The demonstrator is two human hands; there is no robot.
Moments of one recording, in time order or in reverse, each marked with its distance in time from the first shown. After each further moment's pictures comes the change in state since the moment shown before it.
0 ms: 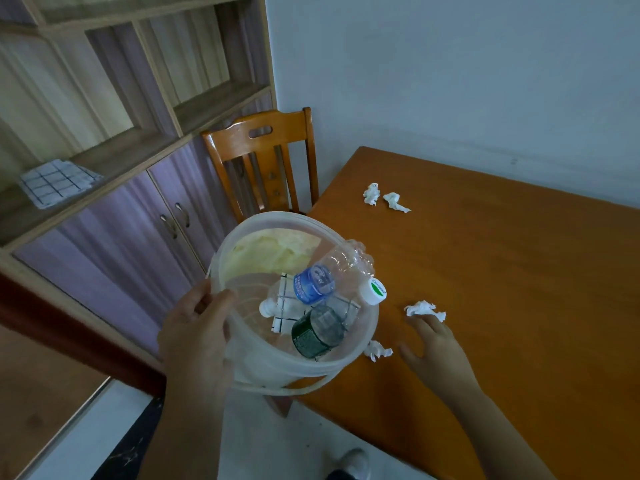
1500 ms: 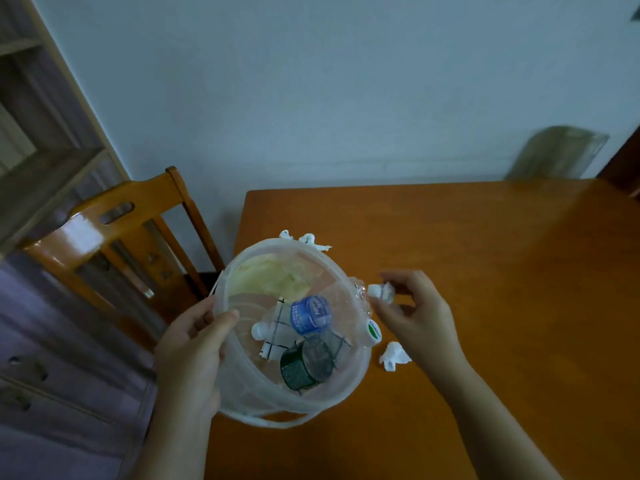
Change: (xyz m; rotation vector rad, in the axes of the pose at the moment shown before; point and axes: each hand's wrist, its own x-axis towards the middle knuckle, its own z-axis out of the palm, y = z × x) left_hand 0.145 0.019 0.141 0.130 -0.650 -0.049; right_hand 0.089 -0.095 -0.087 0.532 0.665 0.157
